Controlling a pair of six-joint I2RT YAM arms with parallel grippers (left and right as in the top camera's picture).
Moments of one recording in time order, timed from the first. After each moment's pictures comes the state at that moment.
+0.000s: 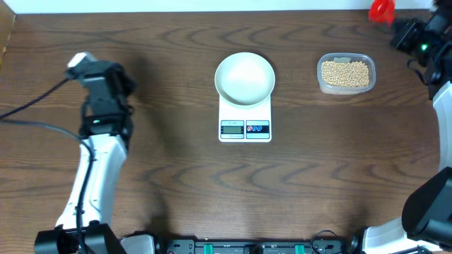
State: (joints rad) left arm 0.09 1.40 0.94 -0.12 -0.22 -0.59; right arm -0.30 1.71 1.46 -0.30 -0.49 0.26
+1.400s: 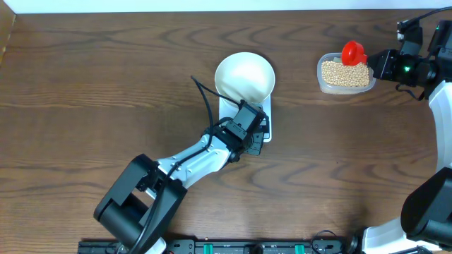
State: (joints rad) left arm -0.70 1.78 0.94 -0.21 0.00 -0.42; right arm -0.28 1.71 1.46 -0.67 -0.55 0.00
